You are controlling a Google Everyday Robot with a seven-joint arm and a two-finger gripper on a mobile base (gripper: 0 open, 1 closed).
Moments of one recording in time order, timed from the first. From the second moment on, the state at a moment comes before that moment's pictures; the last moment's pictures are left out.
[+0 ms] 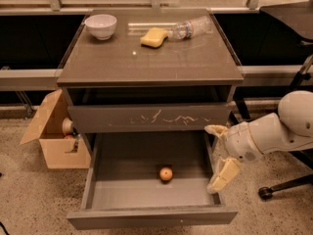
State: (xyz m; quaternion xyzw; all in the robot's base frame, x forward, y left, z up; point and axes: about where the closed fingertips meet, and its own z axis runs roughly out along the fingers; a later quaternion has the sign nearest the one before) arm 0.453 -0.149 0.716 -0.59 0.71 0.26 0.29
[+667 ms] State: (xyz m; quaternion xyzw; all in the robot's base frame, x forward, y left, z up) arm 0.458 -0.136 0.672 -0.59 0.70 0.28 0.26
